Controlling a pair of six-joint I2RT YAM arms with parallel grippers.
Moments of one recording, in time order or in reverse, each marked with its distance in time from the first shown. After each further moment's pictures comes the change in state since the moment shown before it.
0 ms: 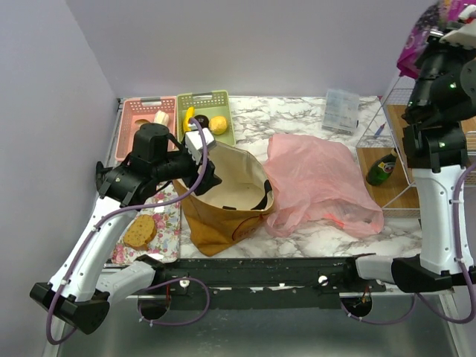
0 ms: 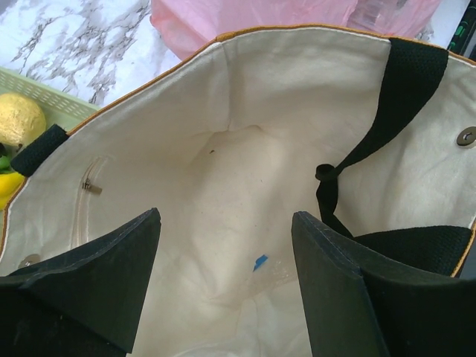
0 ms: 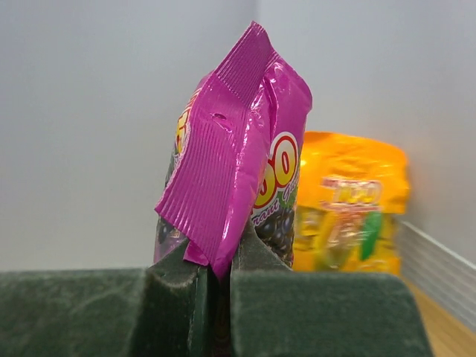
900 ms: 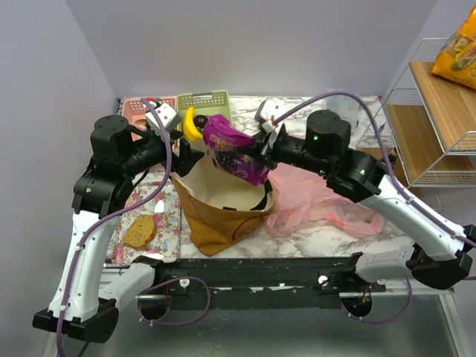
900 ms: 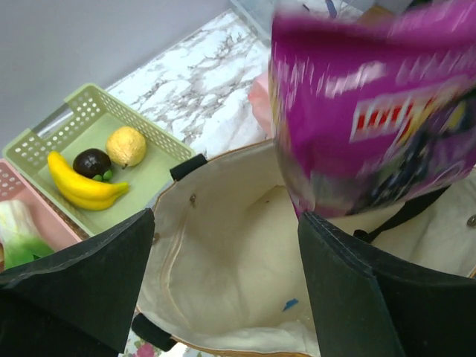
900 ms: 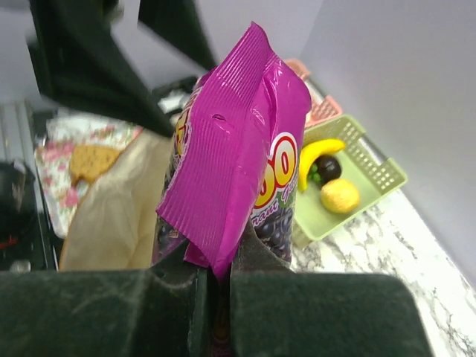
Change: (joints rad) left arm 0.196 -0.048 0.170 0.046 0.000 -0.131; right arm 0.773 -0.019 -0.349 -0.320 -0.692 0.012
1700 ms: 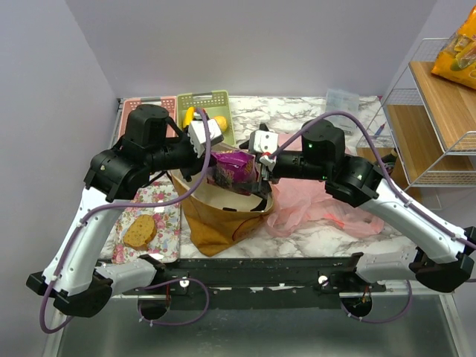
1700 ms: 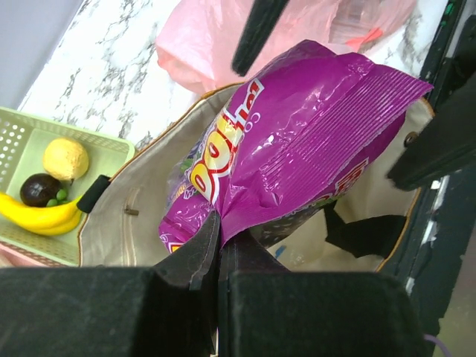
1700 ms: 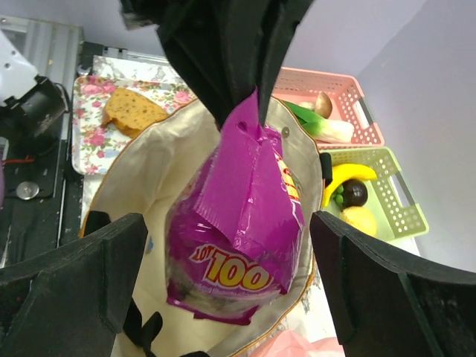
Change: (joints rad) left arm -0.294 0.174 0.213 -0.320 -0.061 0.278; right arm 0.002 -0.027 -0.033 -0.069 -0.224 -0.215
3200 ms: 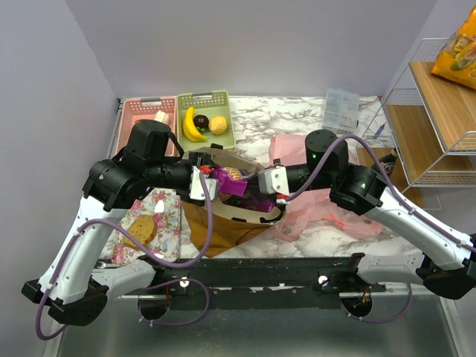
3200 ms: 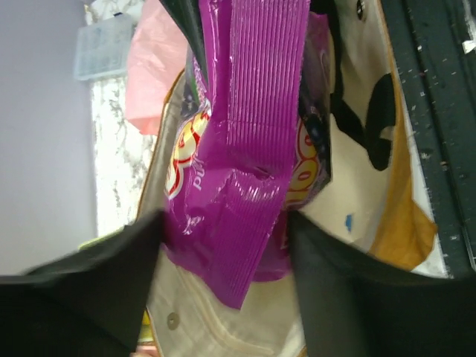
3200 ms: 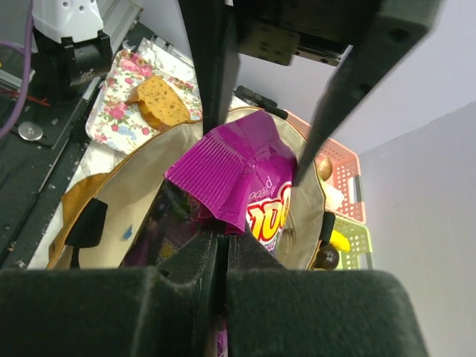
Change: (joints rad) left arm 0.006 -0.067 -0.092 -0.124 0.240 0.706; right arm 0.000 -0.084 -0.146 0.053 -0.215 -0.332
